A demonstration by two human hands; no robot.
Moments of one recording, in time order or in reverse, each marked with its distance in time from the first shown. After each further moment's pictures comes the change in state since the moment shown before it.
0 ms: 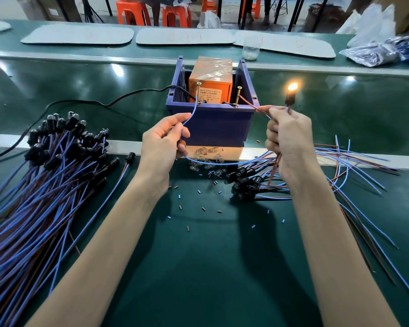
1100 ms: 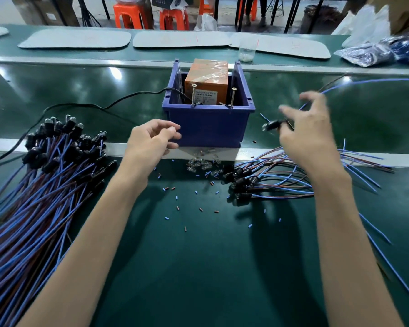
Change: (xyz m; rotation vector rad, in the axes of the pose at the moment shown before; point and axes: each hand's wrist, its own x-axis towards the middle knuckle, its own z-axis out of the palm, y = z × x) left_hand 0.009 0.006 -0.020 0.322 -0.010 0.001; right_hand 0.003 -0.014 -0.037 -1.242 0.079 -0.401
